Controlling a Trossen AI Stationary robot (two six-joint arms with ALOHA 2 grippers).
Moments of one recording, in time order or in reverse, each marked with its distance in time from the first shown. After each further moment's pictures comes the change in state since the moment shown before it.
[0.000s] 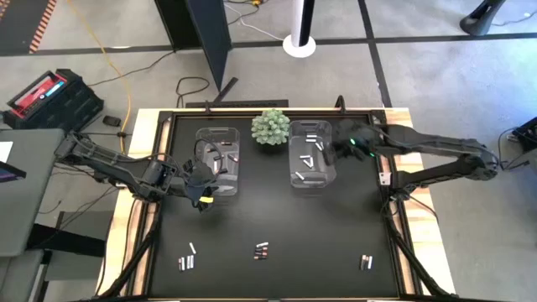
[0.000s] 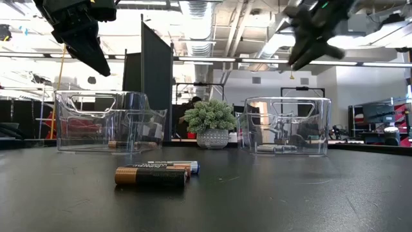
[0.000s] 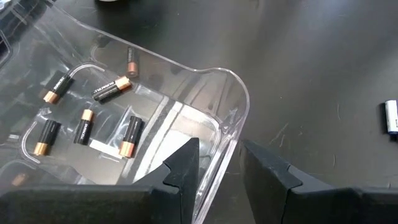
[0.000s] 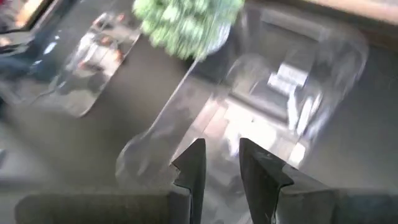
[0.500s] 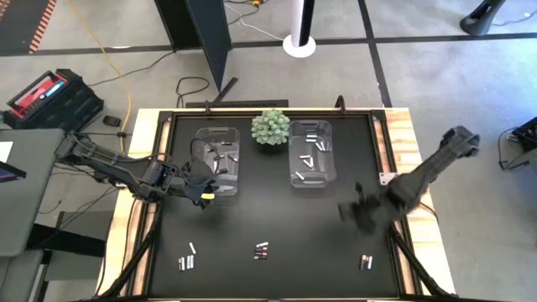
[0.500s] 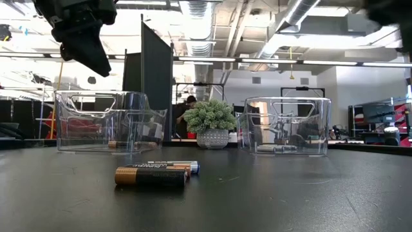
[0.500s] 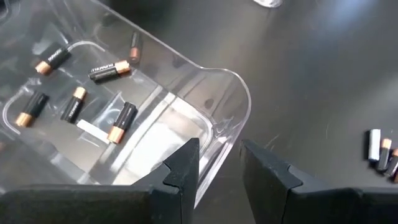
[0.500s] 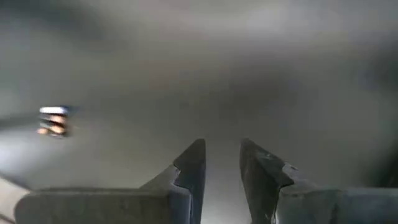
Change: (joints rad) left arm 0.000 0.000 0.000 -0.001 0.001 -0.182; right arm 0.863 0.117 0.000 -0.341 0.000 1.254
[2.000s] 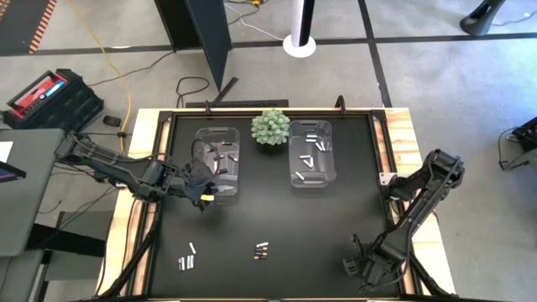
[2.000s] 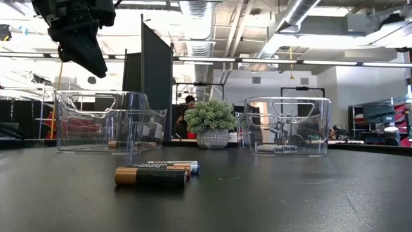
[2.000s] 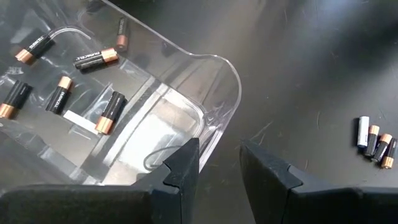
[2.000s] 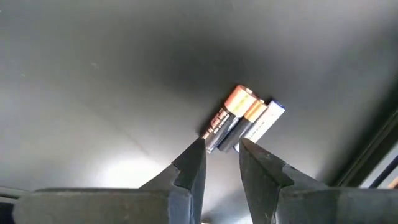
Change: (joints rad) left arm 0.000 0.000 0.000 -0.006 0.056 -0.002; right arm 0.300 0.444 -0.007 0.324 -0.342 0.232
